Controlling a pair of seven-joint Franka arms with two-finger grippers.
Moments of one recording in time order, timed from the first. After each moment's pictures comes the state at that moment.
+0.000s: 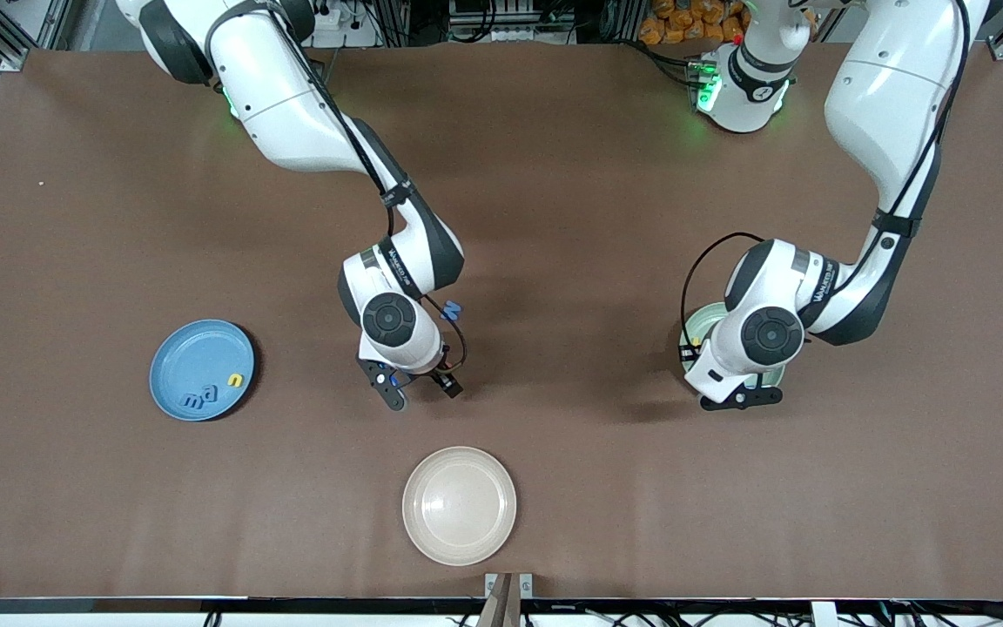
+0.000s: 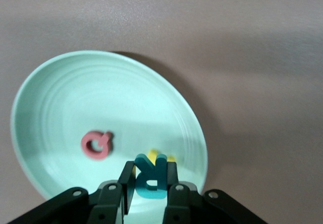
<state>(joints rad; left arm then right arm) -0.01 0.63 -0.31 -1.74 0.28 2.14 -0.55 0.64 0.88 -0.11 -1.38 0.19 2.22 1.37</state>
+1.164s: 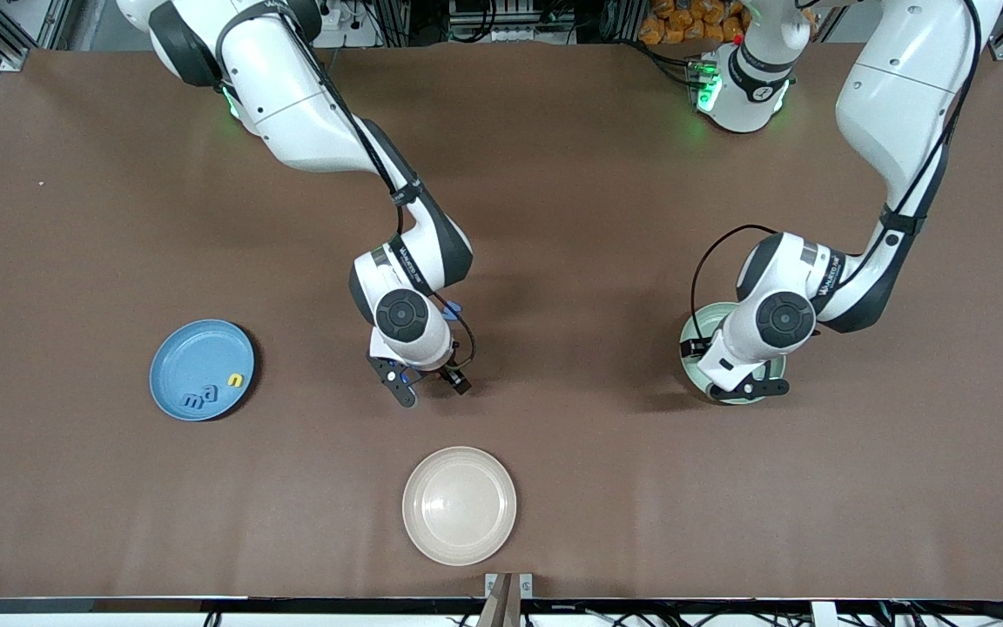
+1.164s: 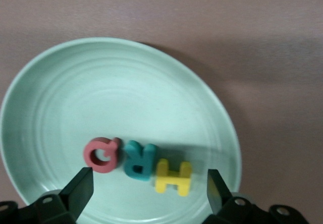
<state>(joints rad) 0.03 0.60 -0.33 -1.84 0.31 2.23 -0.56 0.66 0.90 -0.11 -1.37 0.19 2.24 1.37</state>
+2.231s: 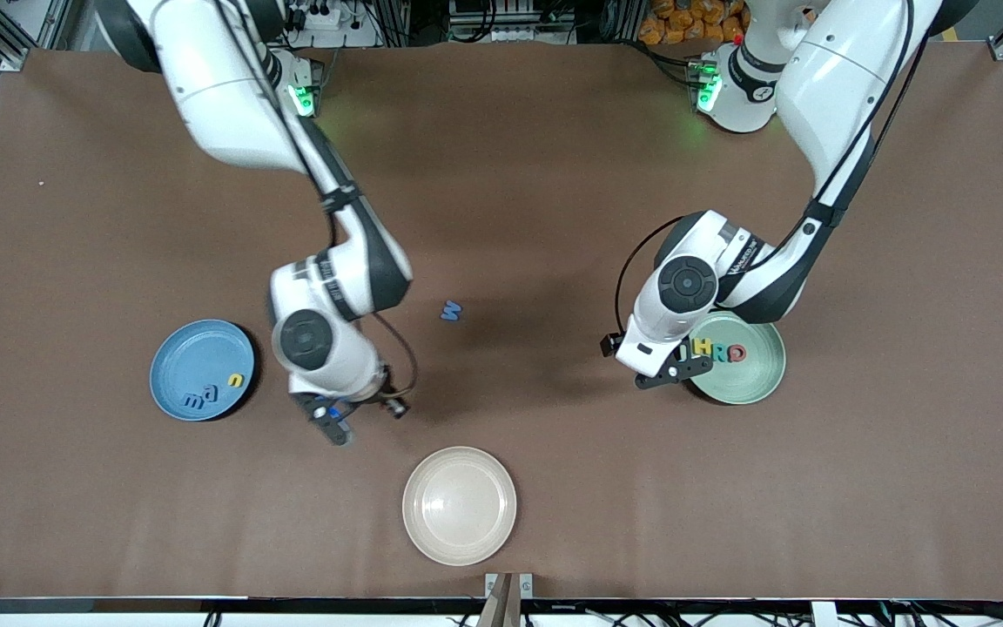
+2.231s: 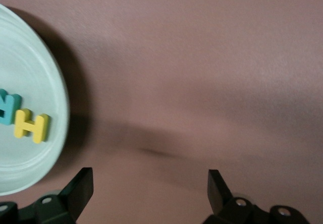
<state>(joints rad) -0.13 0.63 -0.41 -1.74 0.31 2.24 -0.92 0.45 0.78 -0.14 -1.33 0.17 2.09 0.97</state>
